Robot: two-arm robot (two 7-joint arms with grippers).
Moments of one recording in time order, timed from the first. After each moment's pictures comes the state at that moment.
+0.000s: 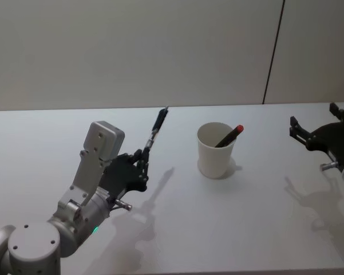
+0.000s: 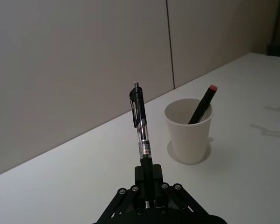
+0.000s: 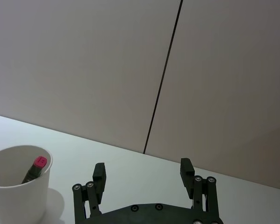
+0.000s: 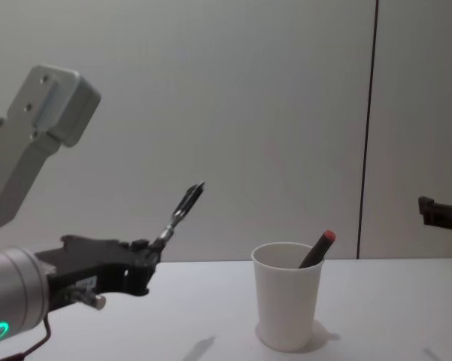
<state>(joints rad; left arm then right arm) -0.12 0.38 0.32 -1.67 -0.22 0.20 -0.13 0.20 0.14 -0.04 -1.46 -0.07 0.02 0.22</state>
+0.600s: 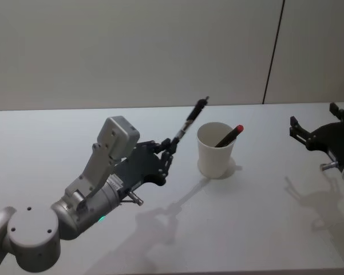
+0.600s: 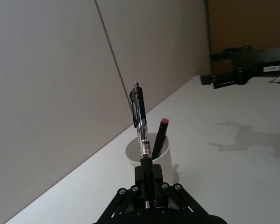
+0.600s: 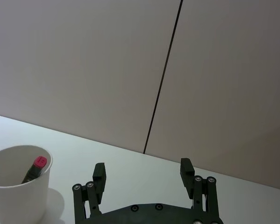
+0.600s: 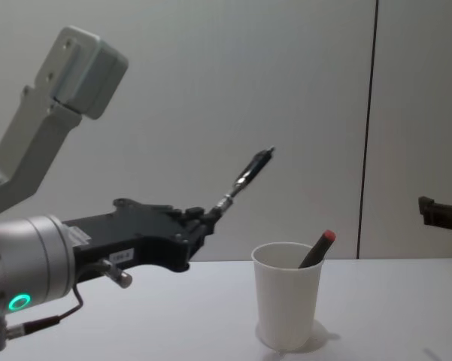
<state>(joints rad) -0.19 0.38 0.33 -1.60 -0.16 0.04 -0.39 0.20 0.14 -0.04 -1.46 -0.07 0.02 0.22</state>
